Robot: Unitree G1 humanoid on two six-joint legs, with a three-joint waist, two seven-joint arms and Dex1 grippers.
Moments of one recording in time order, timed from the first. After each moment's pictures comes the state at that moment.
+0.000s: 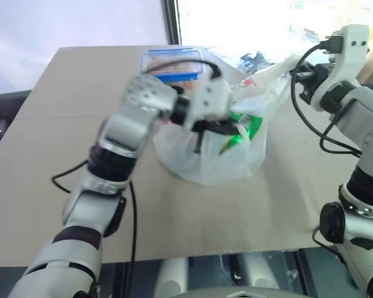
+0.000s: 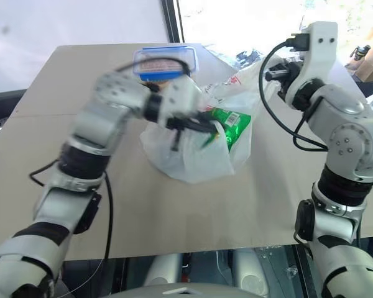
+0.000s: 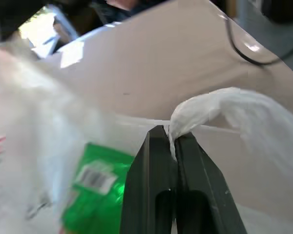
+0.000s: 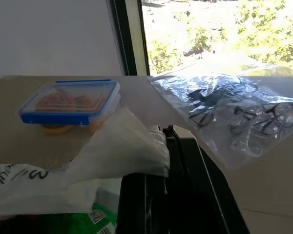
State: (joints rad) left arm -1.00 0.55 -0.17 -0.07 -0.25 0.49 -1.28; right arm -0.84 -0.40 -0.36 -0.39 0.56 1.20 0.11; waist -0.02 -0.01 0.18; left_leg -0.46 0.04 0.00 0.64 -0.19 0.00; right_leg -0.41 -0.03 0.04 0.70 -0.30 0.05
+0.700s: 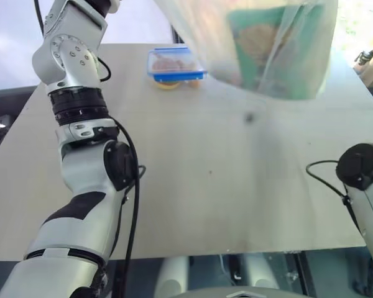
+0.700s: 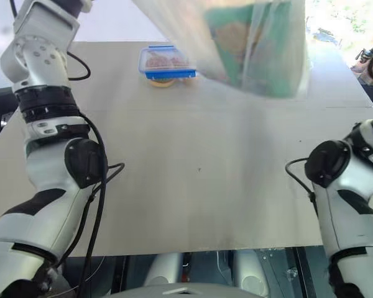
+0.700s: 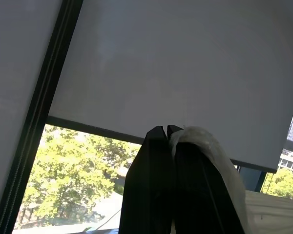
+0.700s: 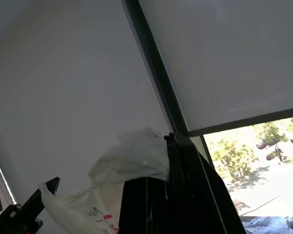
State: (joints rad) left arm -1.40 0.39 0.43 0.55 -0.46 0.42 -0.46; right arm -1.33 -0.50 -0.70 -0.16 0.97 1.24 -0.06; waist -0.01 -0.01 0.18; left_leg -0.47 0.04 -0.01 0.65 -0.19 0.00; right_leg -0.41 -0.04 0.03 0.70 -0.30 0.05
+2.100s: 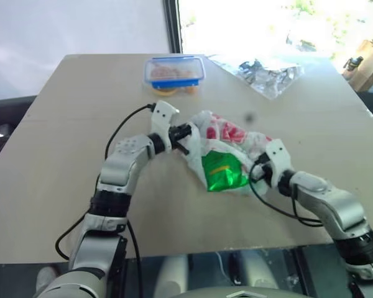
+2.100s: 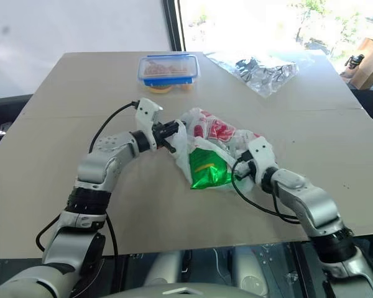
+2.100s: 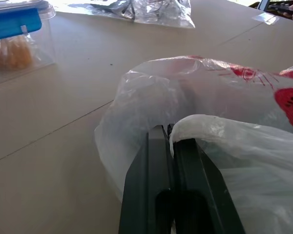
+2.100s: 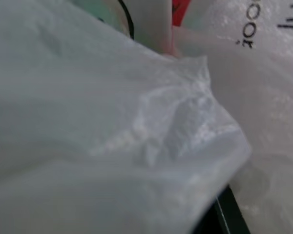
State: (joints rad) left arm -0.62 0.39 -0.04 0.17 -0.28 0.49 -0.61; right arm -0.35 -0.46 0.22 -0.19 0.39 0.72 0.28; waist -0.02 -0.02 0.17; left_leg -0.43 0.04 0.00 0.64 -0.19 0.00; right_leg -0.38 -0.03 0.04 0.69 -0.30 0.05
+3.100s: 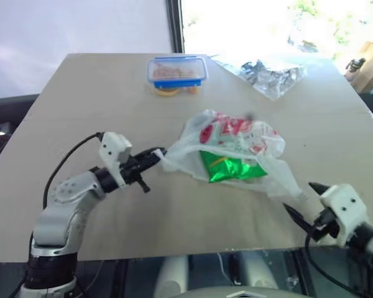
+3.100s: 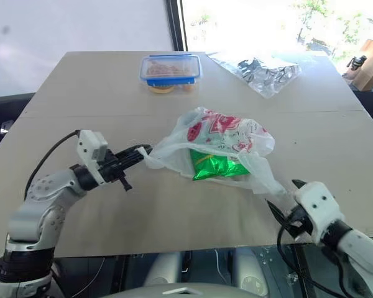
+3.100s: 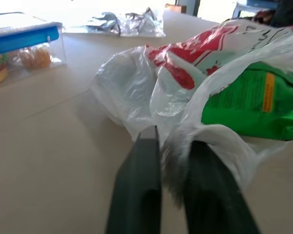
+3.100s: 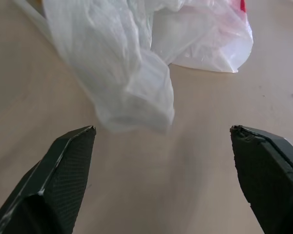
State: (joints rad) left arm -0.09 0.63 0.25 -0.31 -0.54 0.42 -0.88; right arm 0.57 -0.62 -0.39 -0.90 0.44 0.53 0.57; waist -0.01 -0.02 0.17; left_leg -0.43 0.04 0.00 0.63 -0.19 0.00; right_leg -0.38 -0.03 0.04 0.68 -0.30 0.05
